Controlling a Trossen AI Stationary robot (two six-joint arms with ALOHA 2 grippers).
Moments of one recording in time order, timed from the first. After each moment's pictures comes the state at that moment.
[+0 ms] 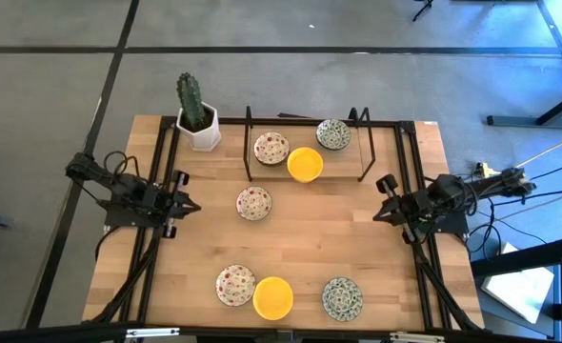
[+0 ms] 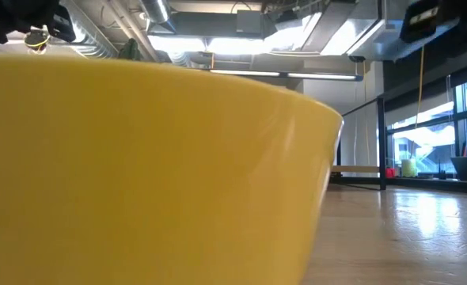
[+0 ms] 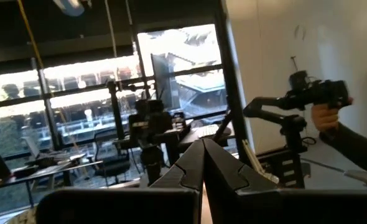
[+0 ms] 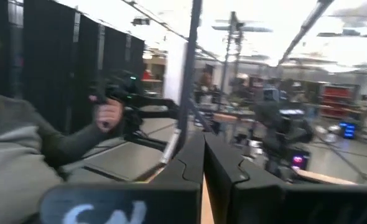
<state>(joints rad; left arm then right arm) -0.45 0.00 0.03 0.32 -0.24 0.27 0.24 0.23 0.11 0.37 -0.16 -0.09</state>
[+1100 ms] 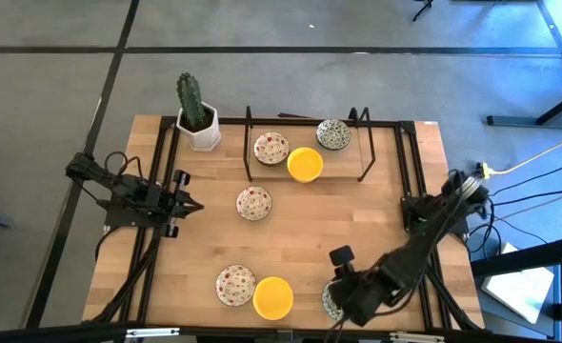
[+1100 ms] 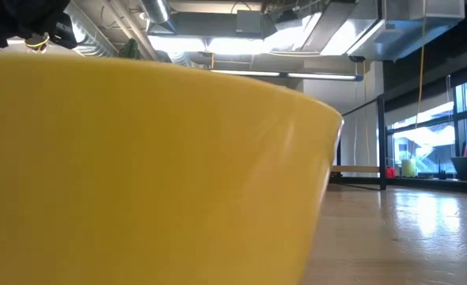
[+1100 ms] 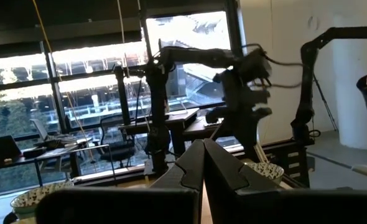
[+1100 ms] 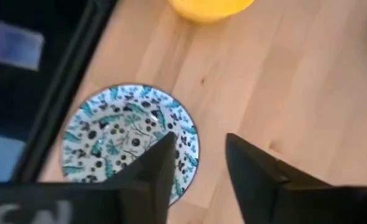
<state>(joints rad) -0.45 0.00 0.03 0.28 -0.29 0.23 0.78 1.69 1.46 -0.94 0.32 0.32</state>
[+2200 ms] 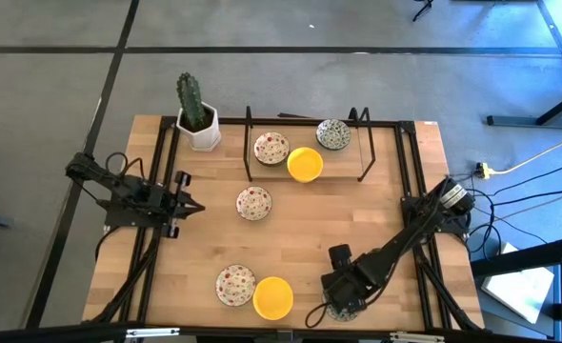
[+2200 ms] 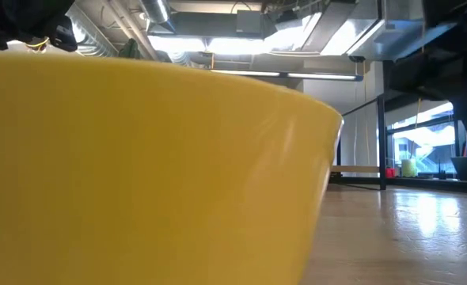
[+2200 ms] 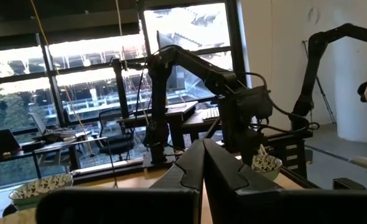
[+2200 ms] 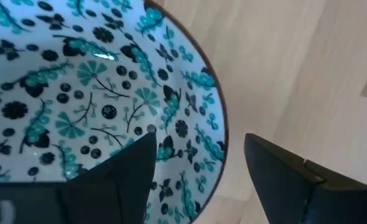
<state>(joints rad) -0.45 0.00 0.03 0.24 -0.30 0.22 0.69 1.82 1.27 -0.82 0.12 0.42</state>
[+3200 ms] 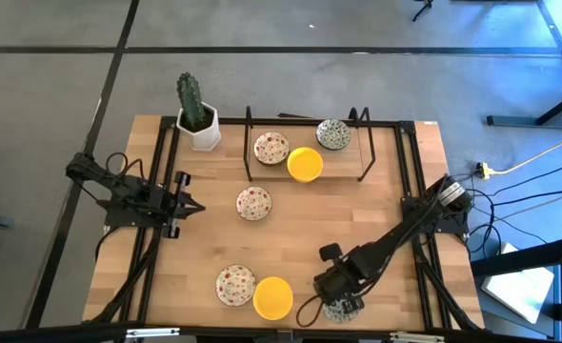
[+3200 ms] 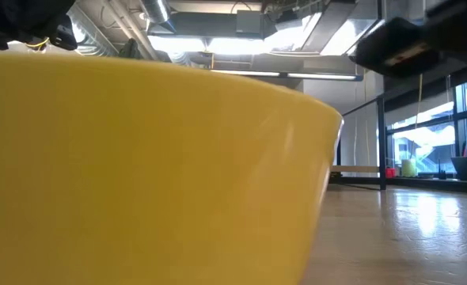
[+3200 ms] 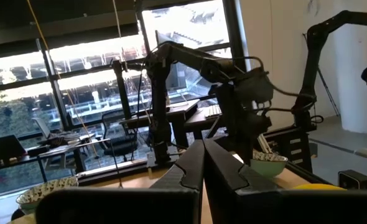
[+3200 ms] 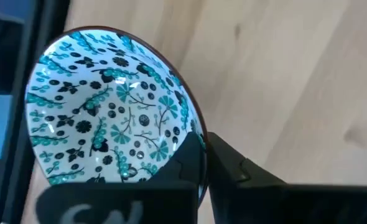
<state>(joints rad) -0.45 0.00 0.03 0.24 -0.30 0.26 0.62 1.82 1.36 -0.86 0.01 0.27</state>
